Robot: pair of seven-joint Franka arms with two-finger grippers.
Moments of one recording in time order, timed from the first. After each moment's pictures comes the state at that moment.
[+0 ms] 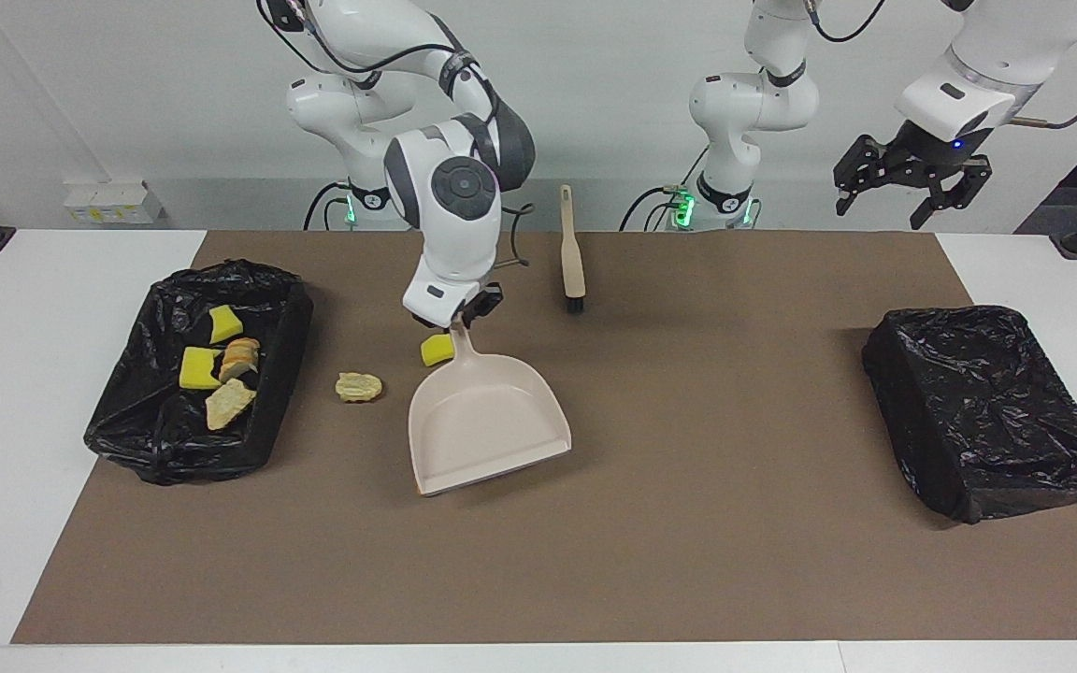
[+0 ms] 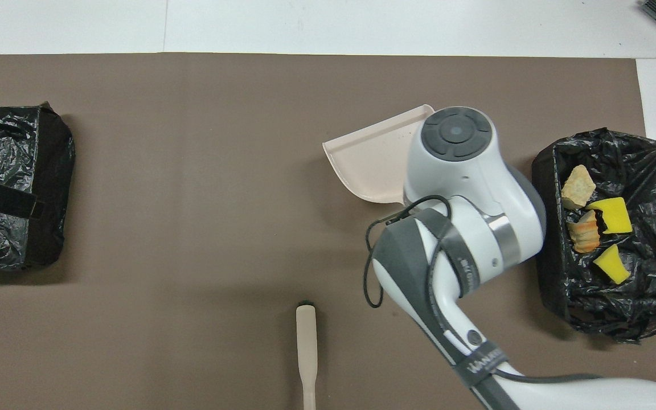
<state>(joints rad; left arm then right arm) -0.10 0.00 0.01 -1.42 -0.04 1.37 0.18 0.41 0.33 0.08 -1.61 -0.05 1.72 0.27</state>
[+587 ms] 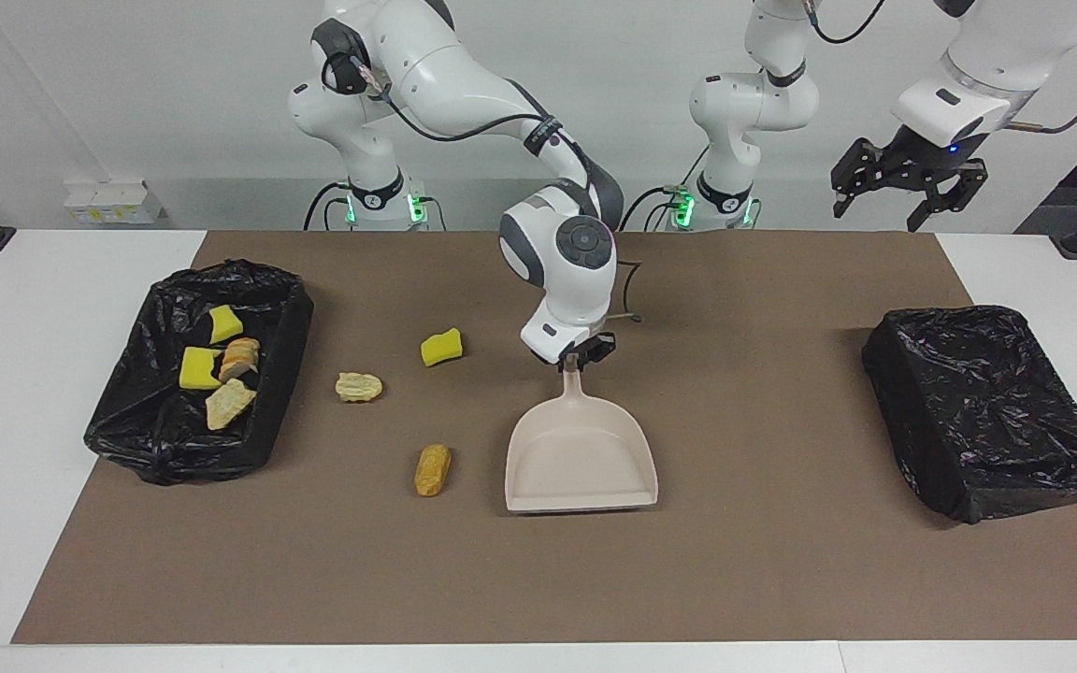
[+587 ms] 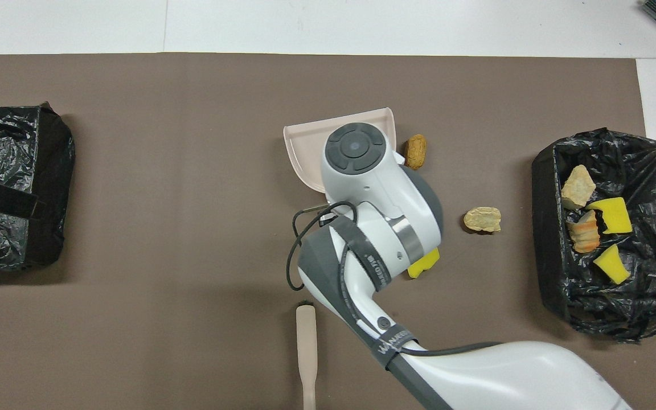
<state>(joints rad) -0.10 0.00 0.01 -1.43 -0.04 1.38 0.18 0.58 0.58 0.08 -1.47 0.05 1.98 0.63</state>
